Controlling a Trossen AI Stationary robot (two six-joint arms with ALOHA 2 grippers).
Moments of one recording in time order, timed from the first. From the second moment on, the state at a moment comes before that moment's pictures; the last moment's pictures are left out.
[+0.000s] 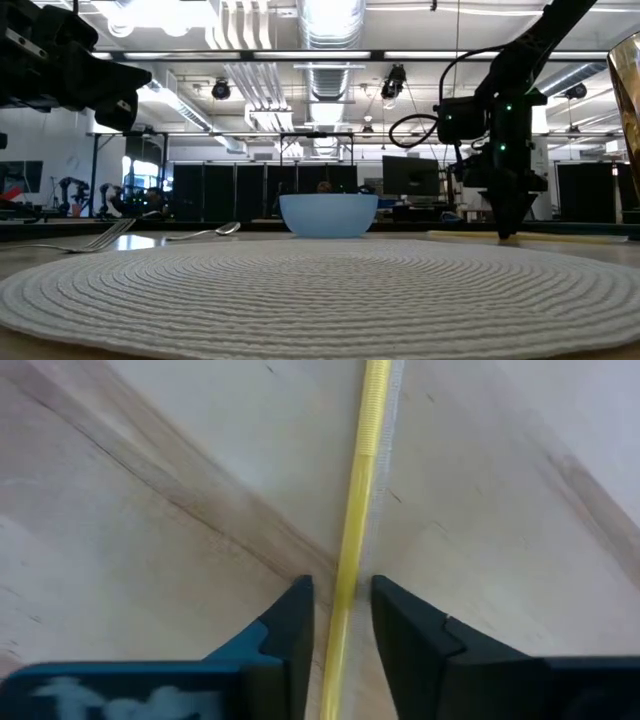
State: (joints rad) left arm 0.00 0.03 0.01 0.03 0.06 -0.08; right arm -0.59 1.51 0.70 -0.68 0.05 0.29
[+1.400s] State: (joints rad) left arm 0.00 0.03 0.01 0.03 0.06 -0.08; right arm -0.59 1.44 0.76 -0.71 0.05 0.25
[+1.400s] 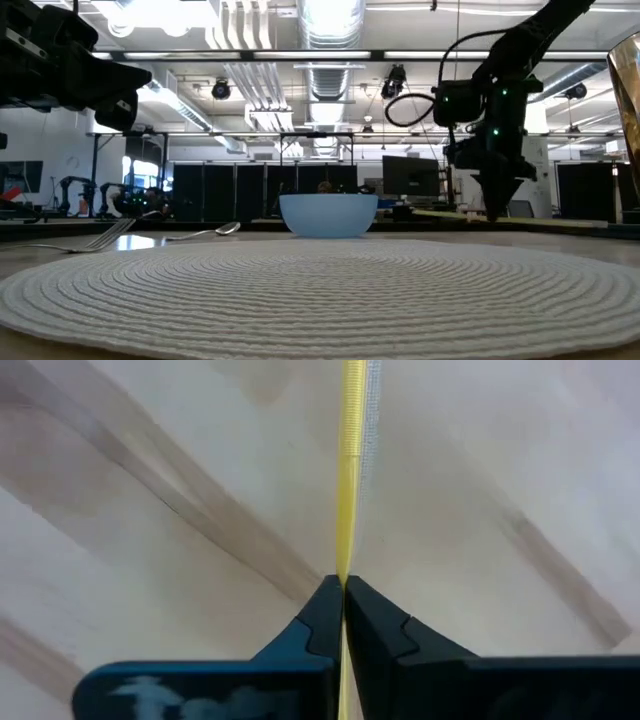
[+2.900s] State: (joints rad) left arm 0.00 0.03 0.01 0.03 0.06 -0.08; right arm -0.26 0.72 1.08 -0.80 0.05 0.34
